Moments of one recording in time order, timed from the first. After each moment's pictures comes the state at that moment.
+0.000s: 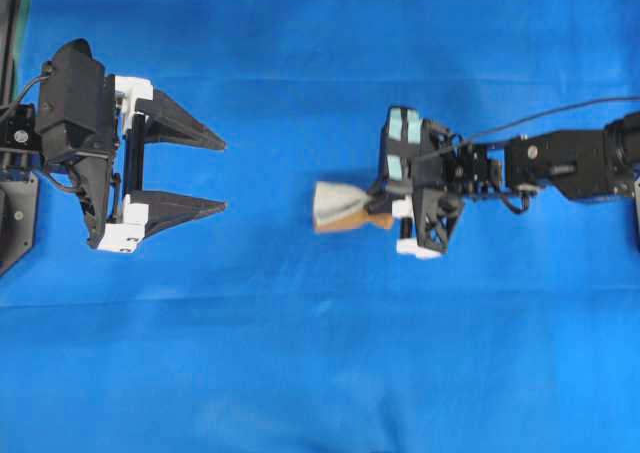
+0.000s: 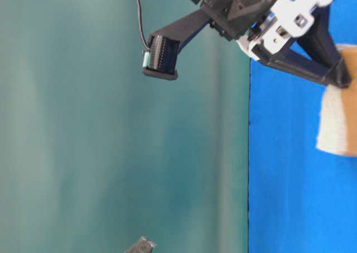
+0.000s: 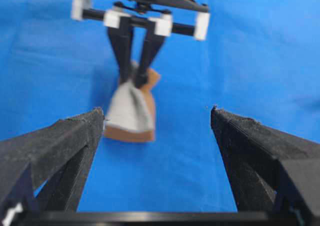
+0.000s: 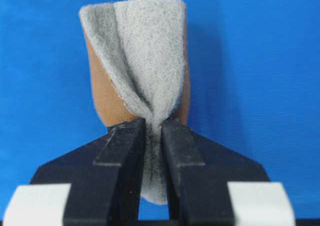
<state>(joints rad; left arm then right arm) 0.00 -0.58 0.98 -0.03 -0.10 -0.11 -0.10 0.14 0.75 -0.04 -0.09 0.11</state>
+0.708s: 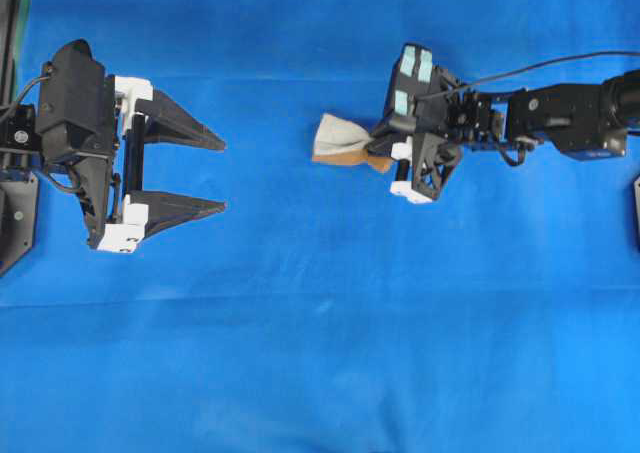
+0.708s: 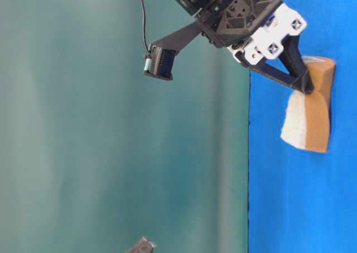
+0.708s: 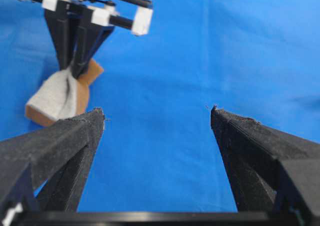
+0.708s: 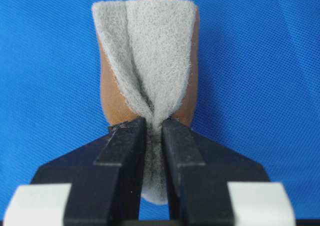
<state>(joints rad) 0.00 -0.58 0.98 -0.03 -0.10 -0.11 -0.21 0.16 0.75 -0.09 -0.13 0.13</state>
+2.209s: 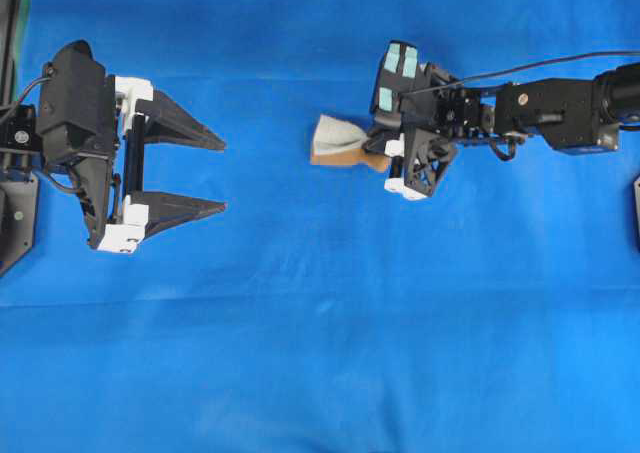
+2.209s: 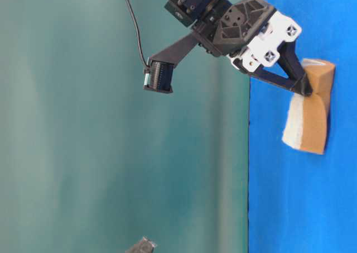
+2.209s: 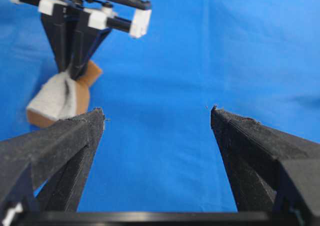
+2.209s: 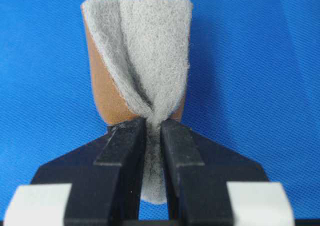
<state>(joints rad) 0.00 -0.58 0.98 -0.03 -0.10 -0.11 -0.25 0.16 0.69 -0.18 -0.02 0.20</state>
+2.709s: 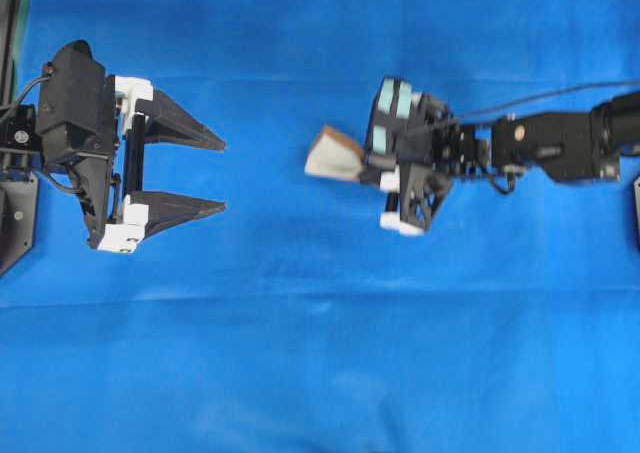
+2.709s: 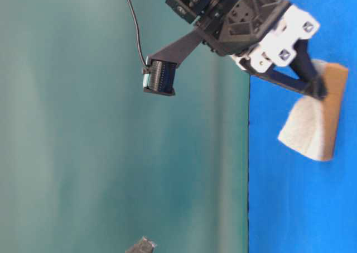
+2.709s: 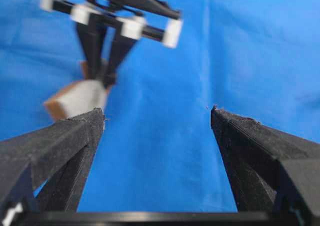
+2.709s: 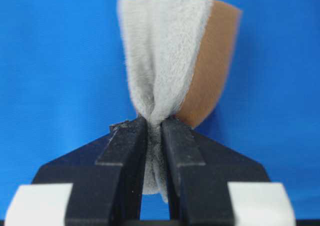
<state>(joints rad) 0.00 -0.58 0.98 -0.03 -0.10 -0.11 -0.09 0.16 0.69 -0.10 -0.02 0.21</state>
